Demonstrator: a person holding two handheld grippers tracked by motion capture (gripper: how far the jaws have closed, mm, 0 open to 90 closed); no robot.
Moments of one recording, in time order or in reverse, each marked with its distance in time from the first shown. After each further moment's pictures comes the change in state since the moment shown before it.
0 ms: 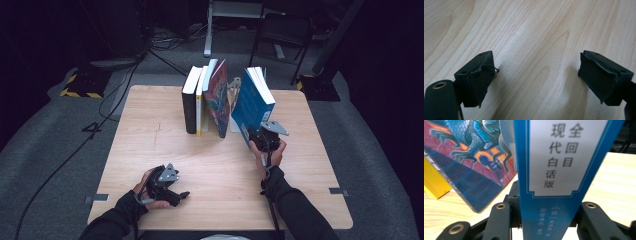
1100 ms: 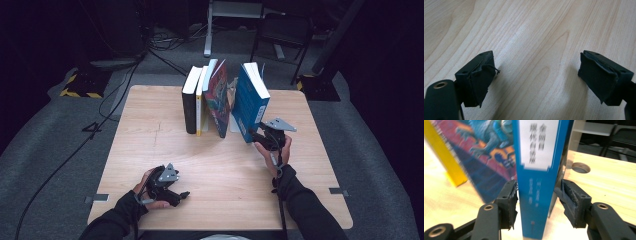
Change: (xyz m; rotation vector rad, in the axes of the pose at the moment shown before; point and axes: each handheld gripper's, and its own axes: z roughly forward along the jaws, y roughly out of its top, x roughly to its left) left arm -0.001 0.000 0.000 -0.001 0.005 -0.002; right arm -0.026 0.005 -0.007 0.019 0.191 -0.109
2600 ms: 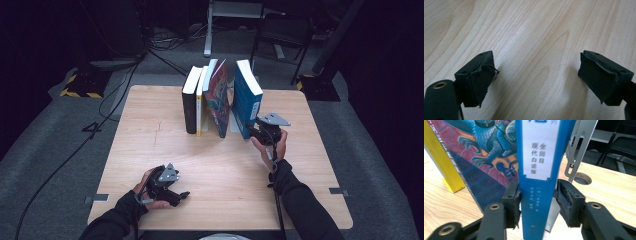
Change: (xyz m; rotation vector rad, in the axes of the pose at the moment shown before) left arm 0.000 0.000 0.000 0.002 -0.003 0.002; right arm 0.008 0.019 0.014 -0.016 -0.018 -0.043
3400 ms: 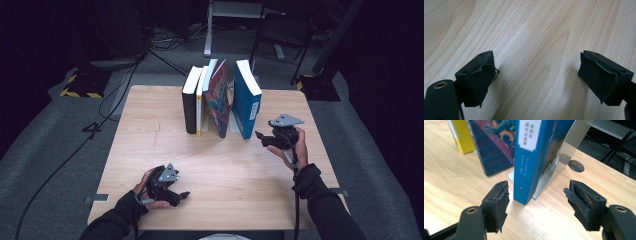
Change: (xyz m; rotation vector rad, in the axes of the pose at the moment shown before) left arm 0.000 0.000 0.000 -0.001 0.003 -0.001; right arm -0.025 0.010 -0.048 0.169 0.092 -0.203
